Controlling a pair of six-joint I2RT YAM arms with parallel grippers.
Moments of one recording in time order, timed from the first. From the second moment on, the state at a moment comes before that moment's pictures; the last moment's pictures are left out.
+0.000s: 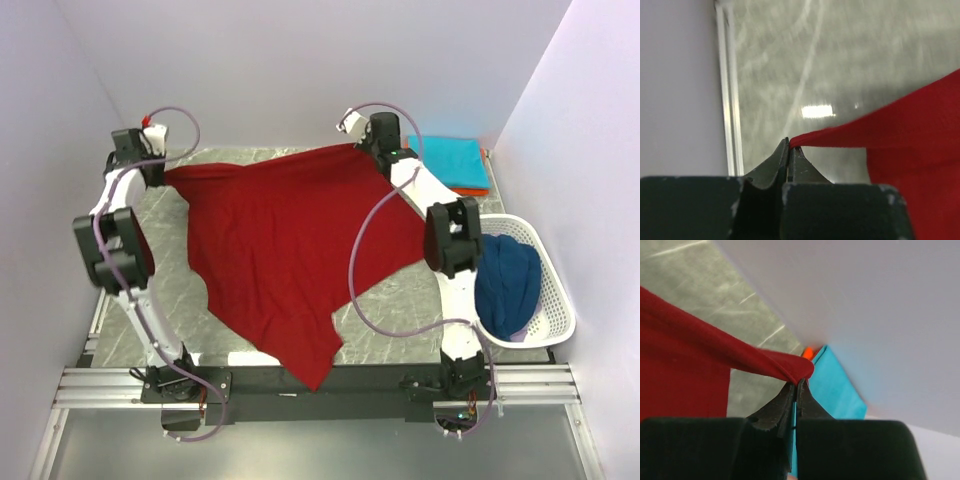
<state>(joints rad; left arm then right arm) 0.27 1.98 1.60 -0.32 0.10 0.37 0.29 2.23 1.92 -0.15 0.20 -0.86</state>
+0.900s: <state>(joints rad) 0.13 2.08 1.74 -0.42 -0.09 0.21 0.31 2.38 2.06 -0.02 0.31 -0.97</state>
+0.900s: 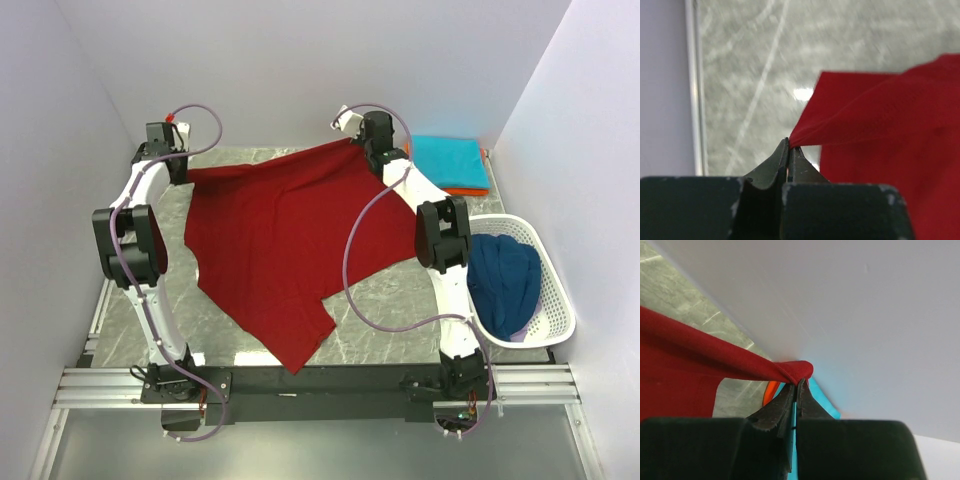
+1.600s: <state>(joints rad) -0.04 1.62 1.29 -0.76 0.04 -0.10 0.25 2.33 1.89 -0.07 0.19 -0.99</state>
